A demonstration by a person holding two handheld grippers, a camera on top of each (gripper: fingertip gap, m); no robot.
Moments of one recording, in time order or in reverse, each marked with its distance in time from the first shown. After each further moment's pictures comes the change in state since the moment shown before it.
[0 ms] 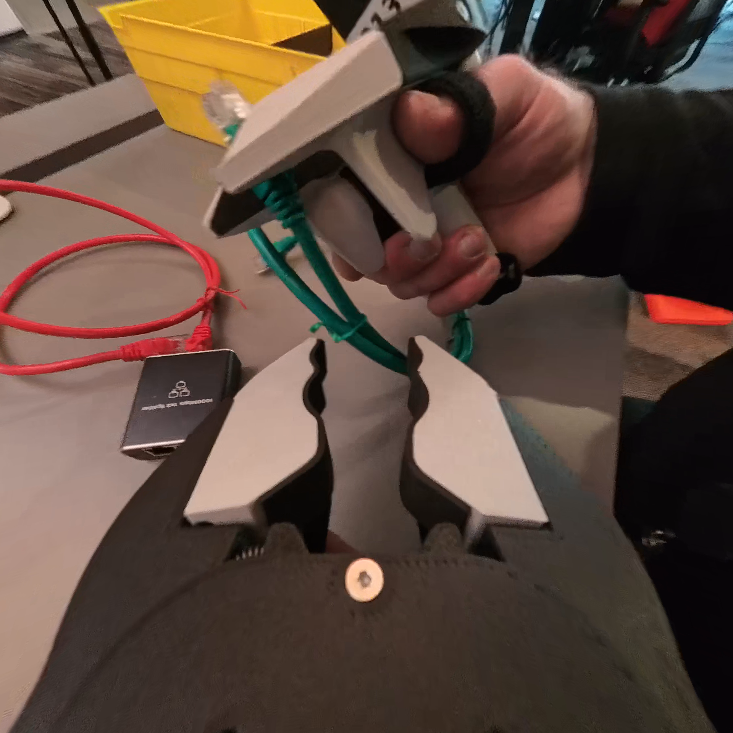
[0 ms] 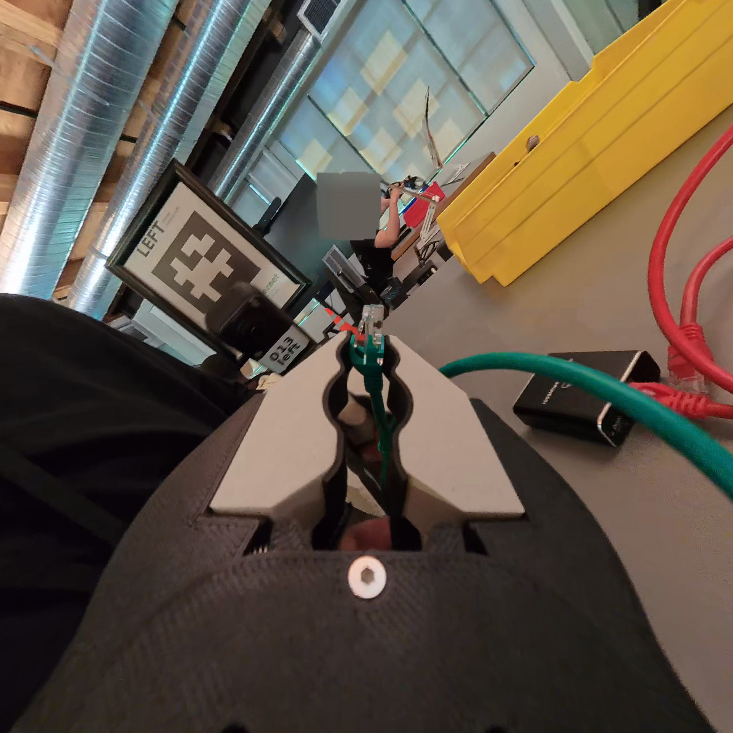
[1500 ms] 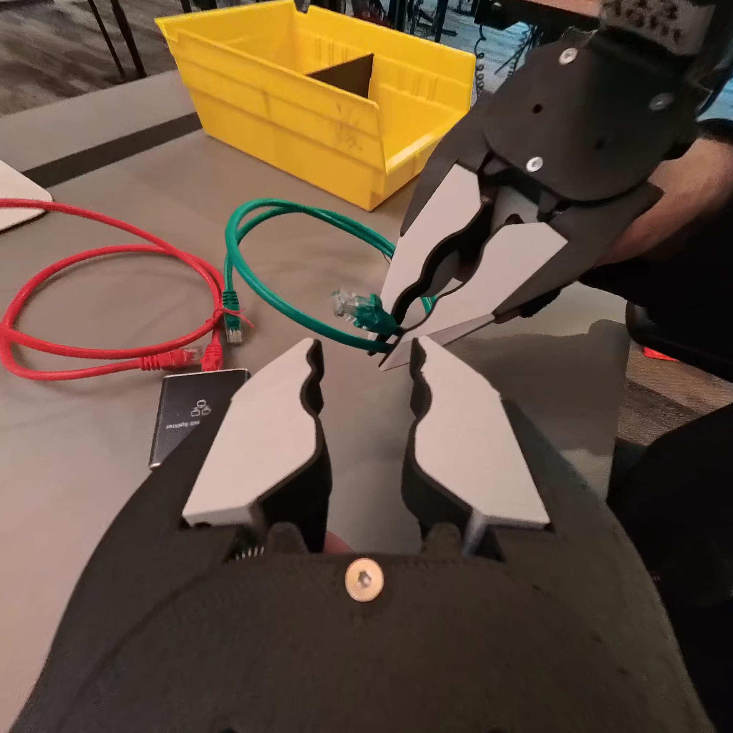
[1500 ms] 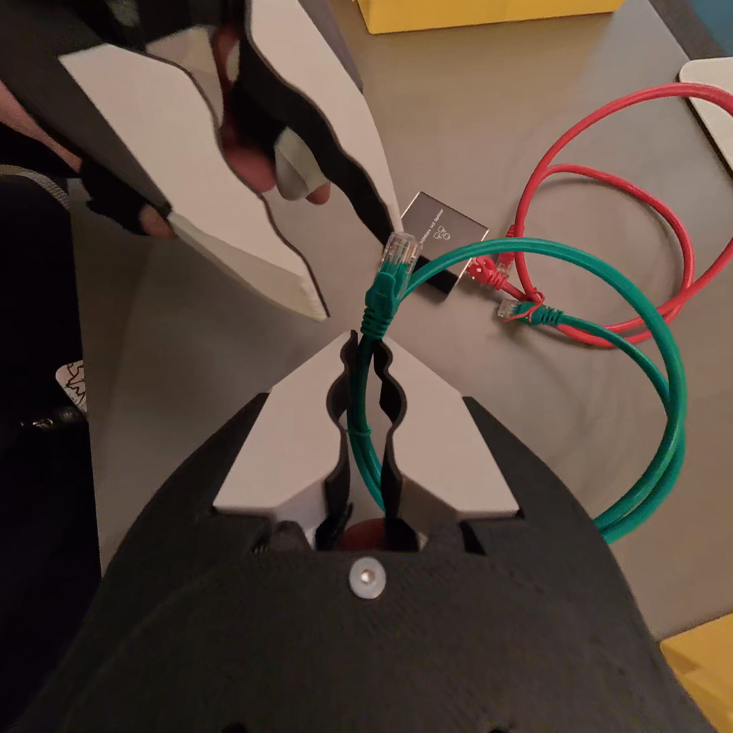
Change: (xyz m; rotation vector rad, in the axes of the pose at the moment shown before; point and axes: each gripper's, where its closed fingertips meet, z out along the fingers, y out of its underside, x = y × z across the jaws) left arm -0.019 -0.025 -0.003 0.001 -0.039 -0.090; right arm 0.045 0.061 -0.048 -0.719 0.630 -0.742
